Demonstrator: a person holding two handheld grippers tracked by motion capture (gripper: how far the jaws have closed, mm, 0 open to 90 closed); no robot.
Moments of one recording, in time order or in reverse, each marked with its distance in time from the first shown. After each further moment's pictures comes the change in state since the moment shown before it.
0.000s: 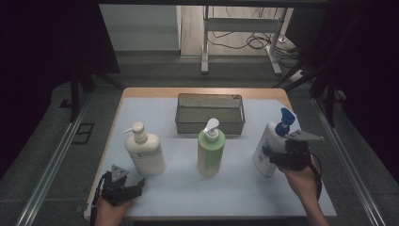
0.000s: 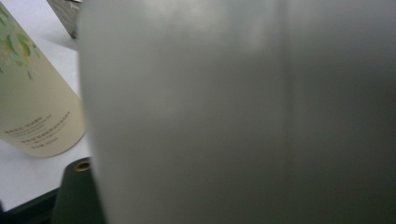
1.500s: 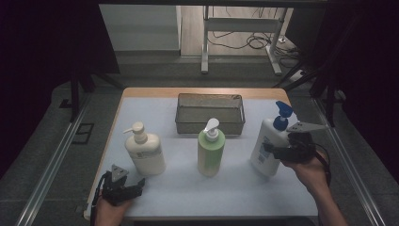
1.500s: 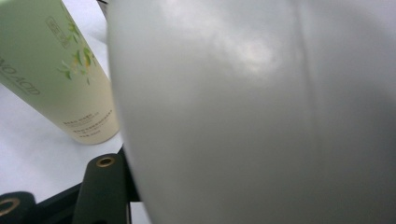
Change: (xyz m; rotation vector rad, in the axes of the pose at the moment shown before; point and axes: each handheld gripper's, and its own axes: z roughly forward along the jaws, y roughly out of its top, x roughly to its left) left arm 0.000 0.000 0.000 -0.002 0.000 -0.001; right arm -0.003 0.031 -0.018 0.035 0.140 -0.084
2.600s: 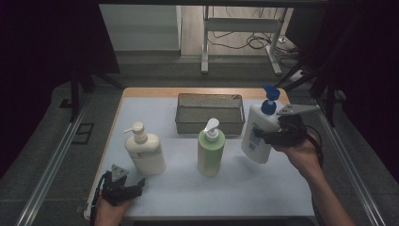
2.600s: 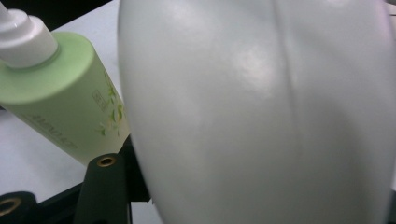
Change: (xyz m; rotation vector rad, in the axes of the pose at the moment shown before) left arm 0.001 0.000 0.000 0.001 -0.003 0.004; right arm 0.013 0.055 0.005 -0.030 0.054 -0.058
